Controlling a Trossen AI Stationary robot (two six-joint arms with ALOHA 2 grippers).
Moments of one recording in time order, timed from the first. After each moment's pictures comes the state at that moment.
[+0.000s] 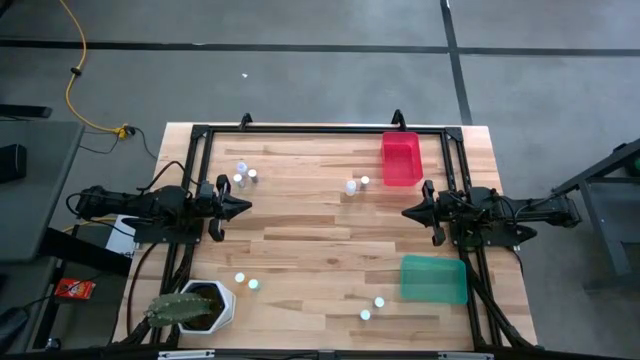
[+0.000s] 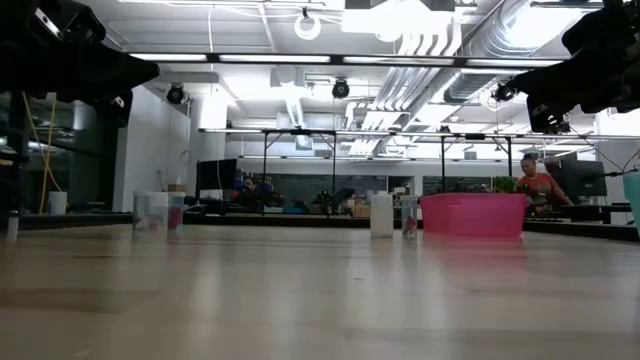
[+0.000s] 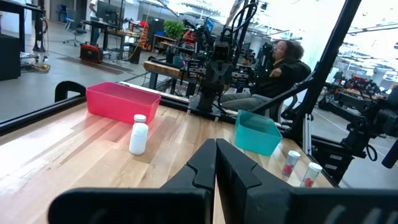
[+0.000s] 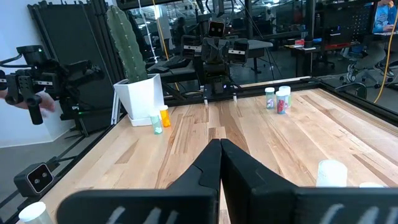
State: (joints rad) left arm -0.01 0.02 0.01 0.04 -0.20 -0.23; right arm 0.05 0.01 0.01 0.01 -0.01 0.13
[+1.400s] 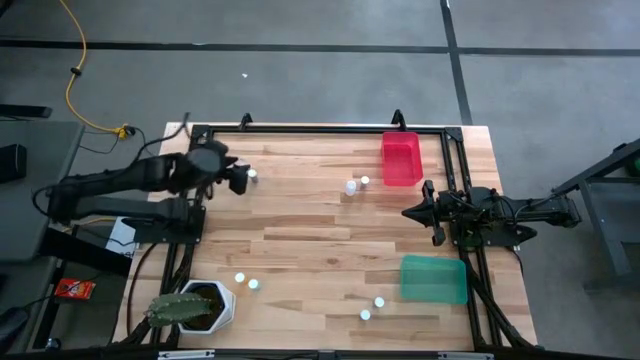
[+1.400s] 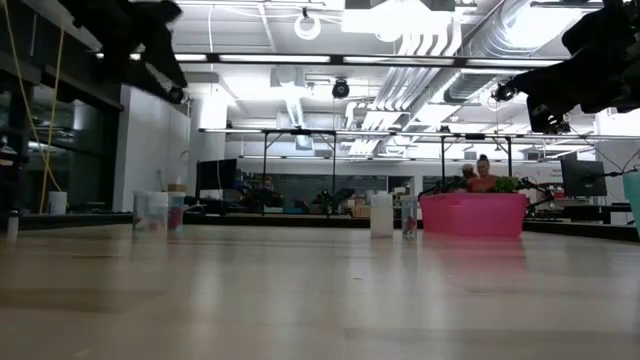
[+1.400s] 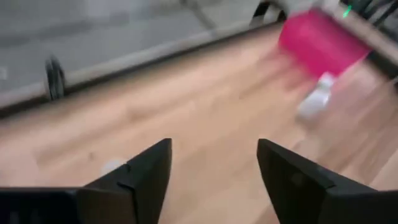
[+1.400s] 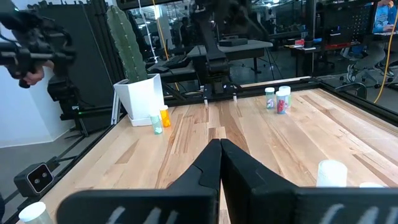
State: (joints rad) left arm 0.35 0.75 0.76 -0.76 -0.43 -0.63; right arm 0.05 0.01 0.01 0.01 -0.01 0.13
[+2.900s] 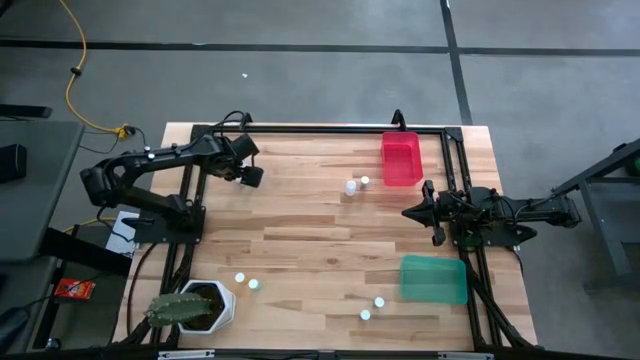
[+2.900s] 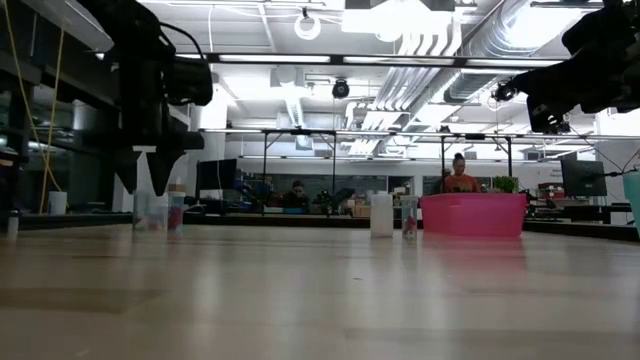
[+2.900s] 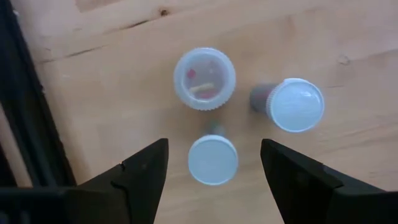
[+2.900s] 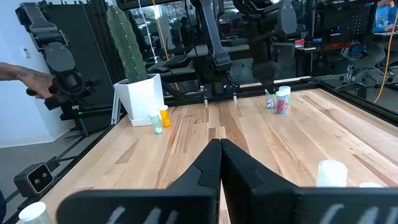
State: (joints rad) left arm 0.74 1.31 0.76 -0.87 -0.17 -0.67; right arm 0.05 0.01 0.01 0.01 -0.01 0.13
